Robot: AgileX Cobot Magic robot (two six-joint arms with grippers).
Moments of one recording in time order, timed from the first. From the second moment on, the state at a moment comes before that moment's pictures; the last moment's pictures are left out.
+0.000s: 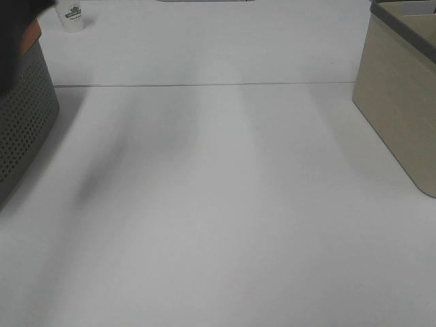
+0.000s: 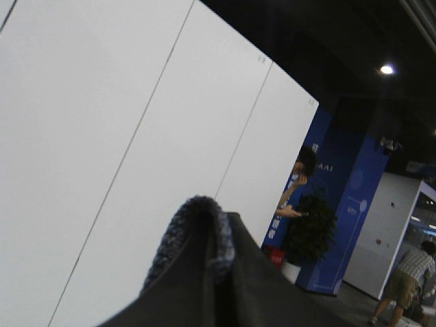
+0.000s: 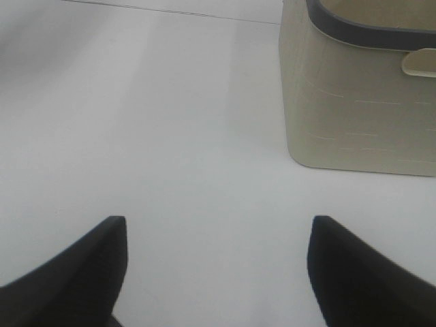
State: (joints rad) left arm -0.29 1.61 -1.81 1.04 -0.24 -1.53; right arm 0.10 0.00 -0.50 -0.01 1.05 -0.06
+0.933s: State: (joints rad) left arm -0.35 1.74 -1.52 1.75 -0.77 -1.87; right arm 0.10 0.39 -0.56 0.47 0.71 -0.47
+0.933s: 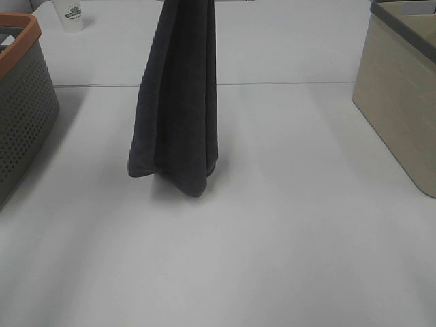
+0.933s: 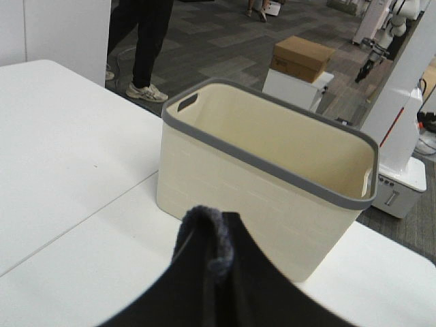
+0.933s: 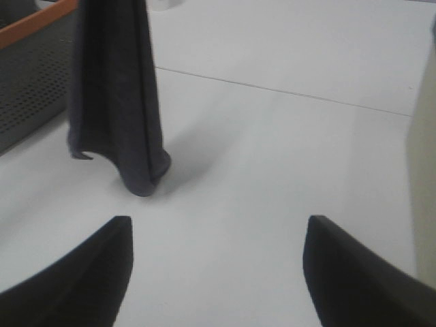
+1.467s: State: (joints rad) left arm -0.35 1.75 -1.52 1.75 -0.79 -1.80; right arm 0.10 0.88 -0.56 1.11 0.69 -1.27
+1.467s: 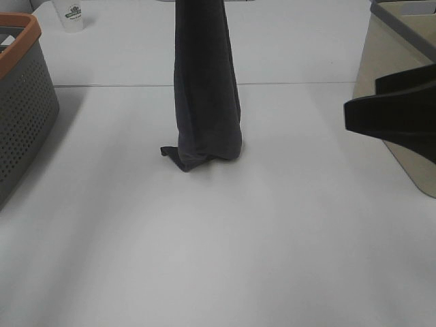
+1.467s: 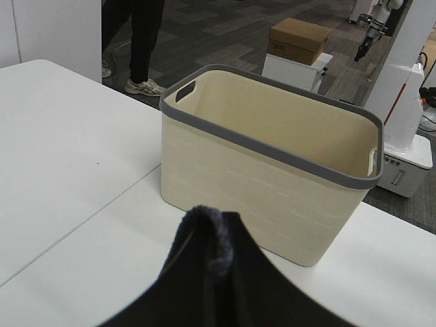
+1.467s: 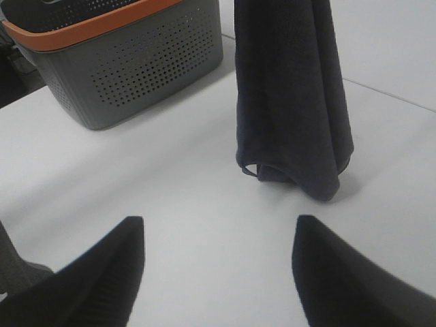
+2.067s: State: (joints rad) left arm -0.35 1.75 -1.52 1.75 -0.76 -1.82; right arm 0.35 1.33 -0.57 1.70 0.41 -2.00
